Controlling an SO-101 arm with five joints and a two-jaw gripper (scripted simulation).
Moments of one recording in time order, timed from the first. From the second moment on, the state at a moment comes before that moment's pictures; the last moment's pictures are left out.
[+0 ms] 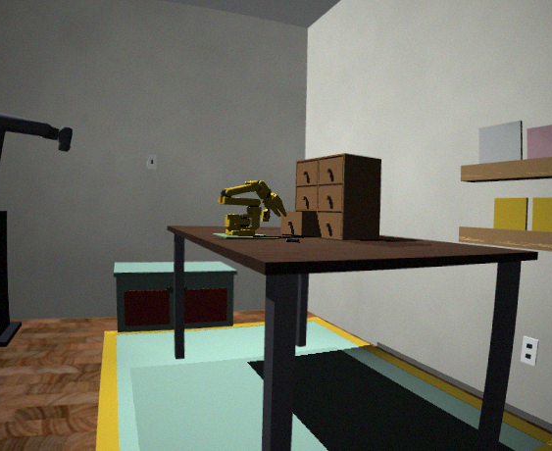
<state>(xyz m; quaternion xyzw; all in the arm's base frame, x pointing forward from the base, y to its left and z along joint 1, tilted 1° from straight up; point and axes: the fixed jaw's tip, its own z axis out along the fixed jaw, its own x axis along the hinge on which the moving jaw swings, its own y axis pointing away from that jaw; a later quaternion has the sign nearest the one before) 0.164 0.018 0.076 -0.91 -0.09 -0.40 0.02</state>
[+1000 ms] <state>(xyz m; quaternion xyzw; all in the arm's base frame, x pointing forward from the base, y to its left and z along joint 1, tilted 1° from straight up) 0.176 0.020 0.069 -0.91 -0.09 -0.40 0.02</state>
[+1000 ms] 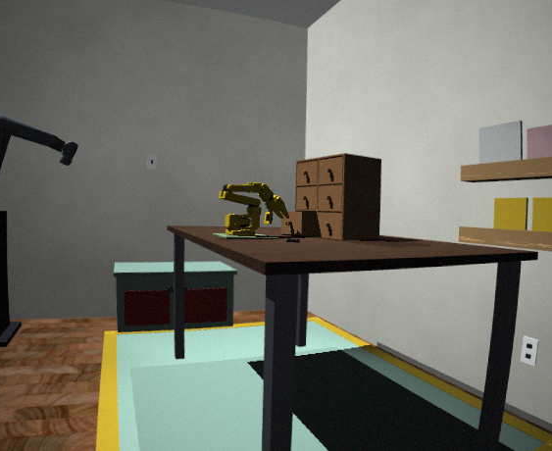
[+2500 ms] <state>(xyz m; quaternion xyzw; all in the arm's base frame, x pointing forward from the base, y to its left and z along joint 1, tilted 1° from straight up) 0.194 0.022 0.051 -0.91 -0.09 -0.40 0.02</state>
